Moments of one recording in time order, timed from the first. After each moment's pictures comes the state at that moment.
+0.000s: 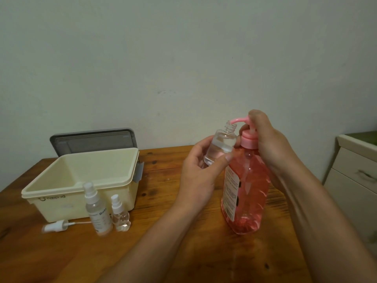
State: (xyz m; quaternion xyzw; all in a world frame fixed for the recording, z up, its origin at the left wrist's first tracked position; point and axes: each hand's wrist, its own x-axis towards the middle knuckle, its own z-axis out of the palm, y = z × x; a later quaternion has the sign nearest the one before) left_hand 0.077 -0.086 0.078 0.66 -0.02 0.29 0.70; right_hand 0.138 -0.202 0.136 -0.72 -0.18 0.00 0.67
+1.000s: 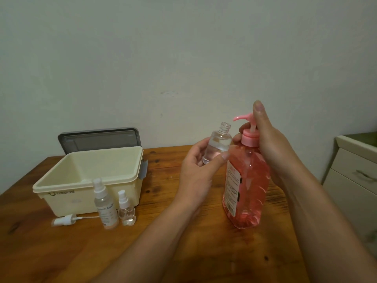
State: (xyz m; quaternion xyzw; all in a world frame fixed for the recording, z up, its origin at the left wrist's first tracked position) left_hand 0.068 -0.080 0.077 0.66 0.01 0.28 0.70; right_hand 0.137 -0.206 0.132 -0.73 -0.22 -0.03 0.65
